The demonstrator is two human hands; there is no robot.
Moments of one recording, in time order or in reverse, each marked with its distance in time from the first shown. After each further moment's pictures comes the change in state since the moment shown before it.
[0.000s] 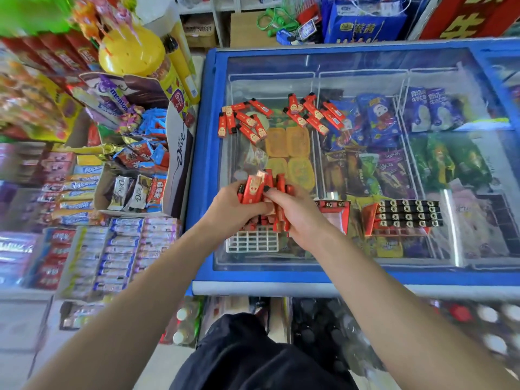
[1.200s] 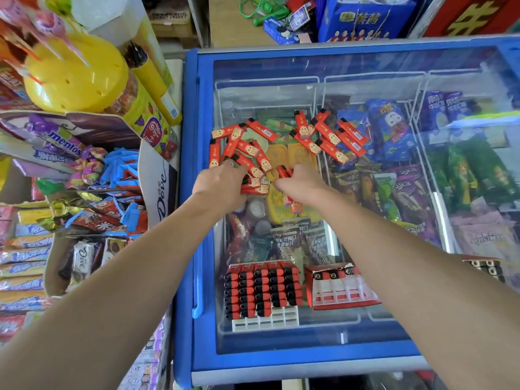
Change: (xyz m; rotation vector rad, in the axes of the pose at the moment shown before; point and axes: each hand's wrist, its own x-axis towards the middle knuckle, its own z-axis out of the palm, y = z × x) left_hand 0.232 -0.004 -0.064 1.342 0.008 0.212; right_hand 0.214 -0.052 -0.032 -0.964 0.212 0.179
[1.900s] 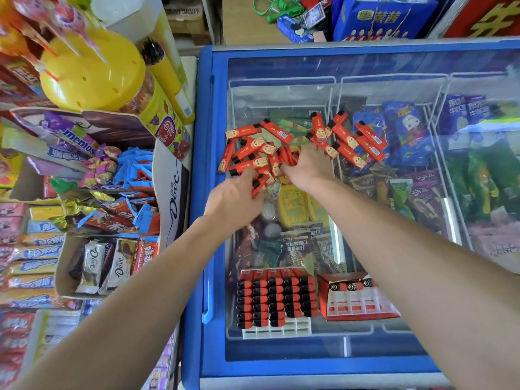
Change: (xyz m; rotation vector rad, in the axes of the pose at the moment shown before) left_hand -0.023 0.003 0.010 -0.451 0.117 -0.078; right_hand 0.039 -0.025 0.006 -0.255 0.255 -0.033
